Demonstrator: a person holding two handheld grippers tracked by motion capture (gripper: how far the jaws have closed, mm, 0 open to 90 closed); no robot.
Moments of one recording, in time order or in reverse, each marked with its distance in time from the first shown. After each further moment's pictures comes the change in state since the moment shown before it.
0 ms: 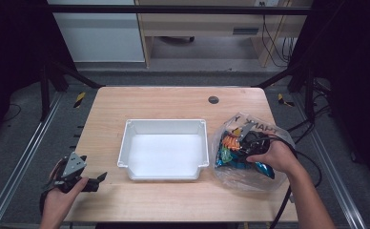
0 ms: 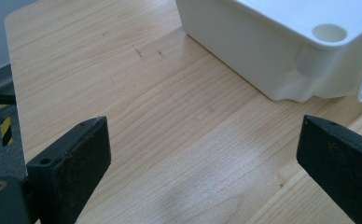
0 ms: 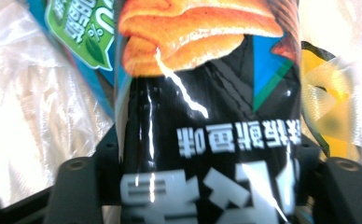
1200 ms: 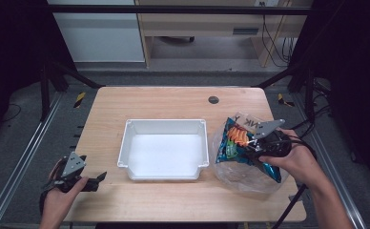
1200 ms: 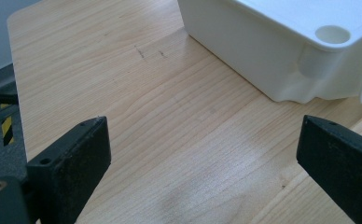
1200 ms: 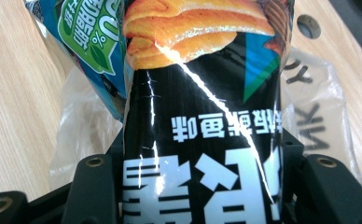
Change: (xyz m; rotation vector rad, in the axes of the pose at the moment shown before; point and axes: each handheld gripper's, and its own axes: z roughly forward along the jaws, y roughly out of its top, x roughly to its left) left arm 0.001 0.000 0.000 0.000 0.004 -0.002; right arm 0.022 -0.012 -0.083 -0.256 -0.066 0.027
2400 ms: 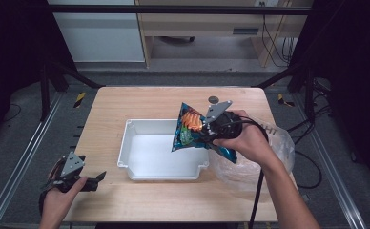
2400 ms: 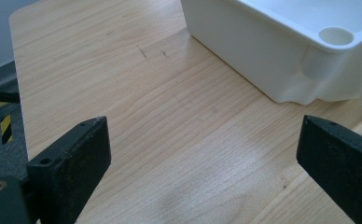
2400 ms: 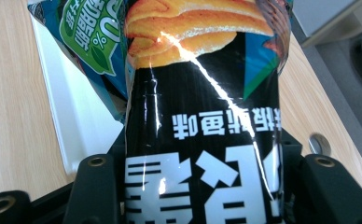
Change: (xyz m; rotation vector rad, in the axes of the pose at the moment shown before) left arm 0.002 -0.001 0.000 -0.002 0.000 -0.013; right arm 0.024 0.129 0.041 -0.115 0.048 -0.152
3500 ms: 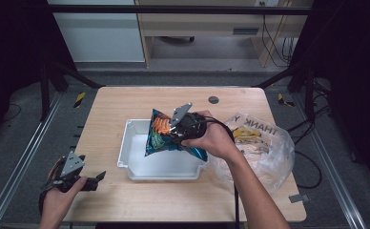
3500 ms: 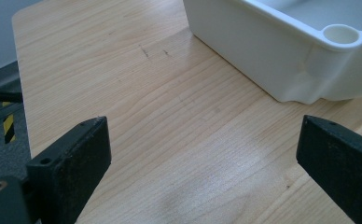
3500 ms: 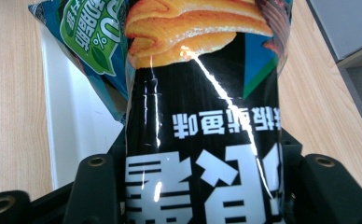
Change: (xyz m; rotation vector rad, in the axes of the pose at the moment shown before) left arm 0.001 0.000 0.000 0.004 0.007 0.009; right arm 0.018 0.051 0.070 -0.004 0.085 -0.064
